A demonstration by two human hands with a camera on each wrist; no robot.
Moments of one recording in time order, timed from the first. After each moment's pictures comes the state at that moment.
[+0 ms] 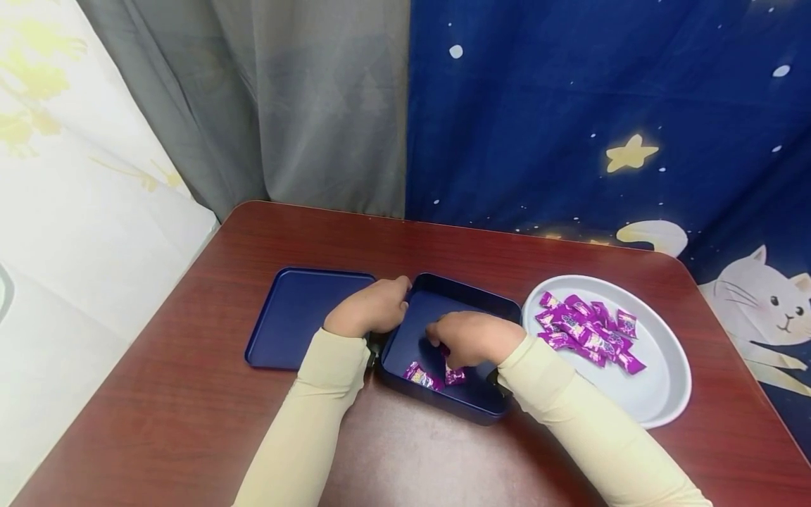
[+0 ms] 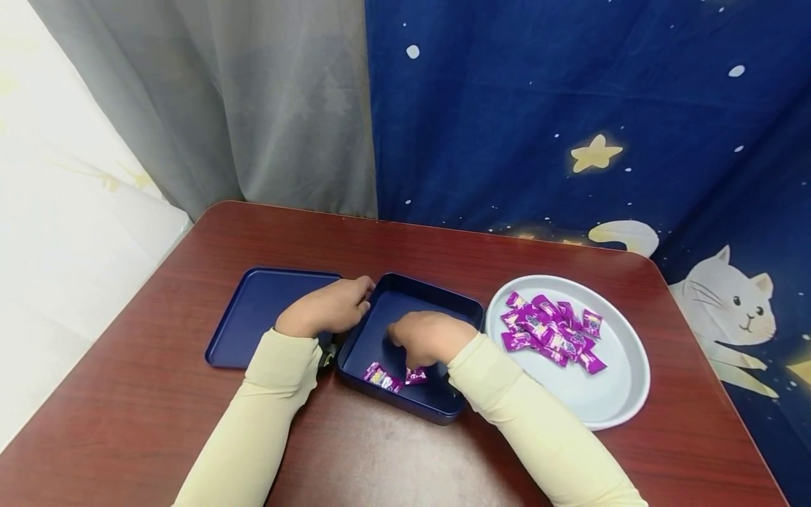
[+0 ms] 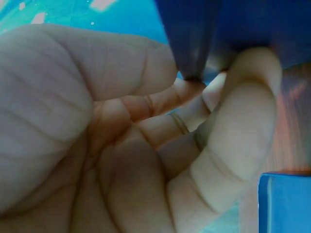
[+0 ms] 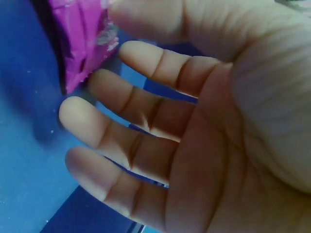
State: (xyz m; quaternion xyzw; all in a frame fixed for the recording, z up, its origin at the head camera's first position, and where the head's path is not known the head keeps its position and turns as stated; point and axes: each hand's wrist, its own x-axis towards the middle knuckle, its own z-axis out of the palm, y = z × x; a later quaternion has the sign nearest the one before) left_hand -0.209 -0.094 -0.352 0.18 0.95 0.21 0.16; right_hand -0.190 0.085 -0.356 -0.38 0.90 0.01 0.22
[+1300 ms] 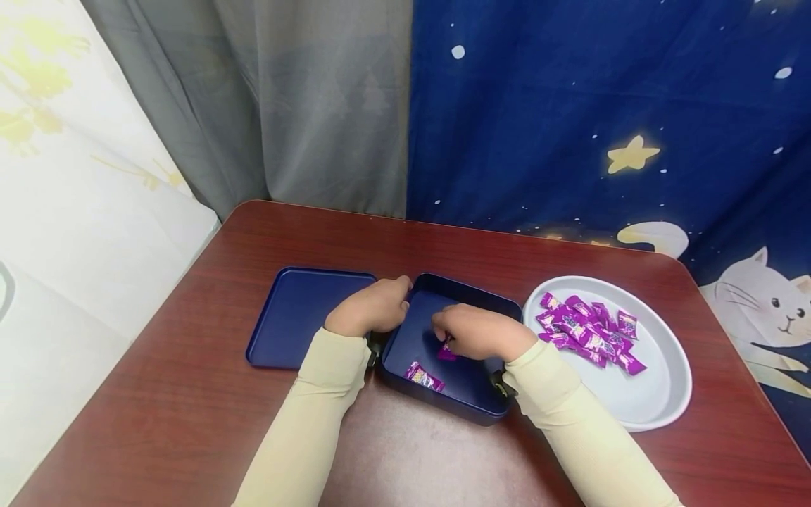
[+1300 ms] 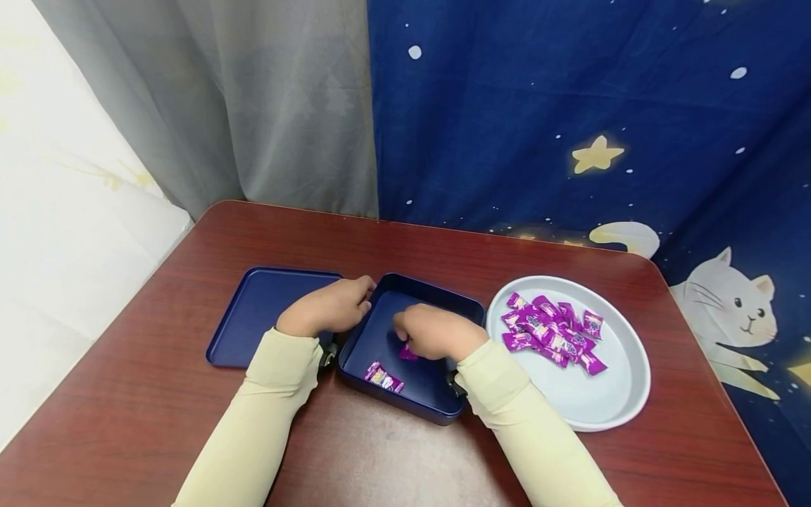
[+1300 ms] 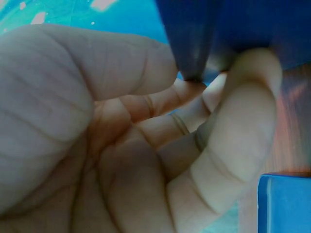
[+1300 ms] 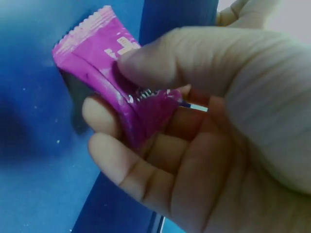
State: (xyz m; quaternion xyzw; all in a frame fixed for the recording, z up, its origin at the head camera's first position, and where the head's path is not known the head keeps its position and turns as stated) left_hand -0.209 -0.095 -0.352 0.18 0.95 0.21 0.16; right_hand -0.201 0.100 -0.363 -0.43 0.89 -0.09 0.15
